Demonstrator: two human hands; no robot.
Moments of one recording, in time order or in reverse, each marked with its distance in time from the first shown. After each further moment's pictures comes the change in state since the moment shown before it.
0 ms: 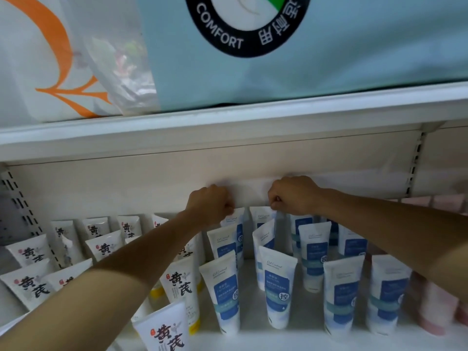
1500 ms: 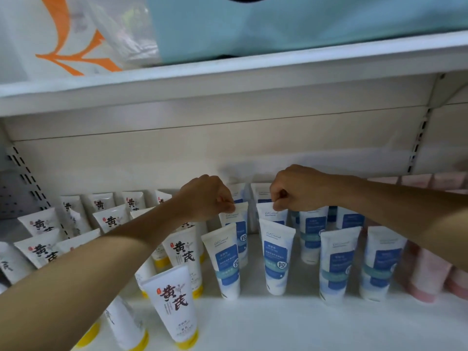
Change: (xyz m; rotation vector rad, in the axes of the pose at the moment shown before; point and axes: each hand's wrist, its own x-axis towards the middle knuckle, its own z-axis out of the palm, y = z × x) left_hand -0.059 0.002 -0.021 -0.193 -0.137 0.095; right_hand -0.040 -0.024 -0.007 0.124 -0.132 -0.167
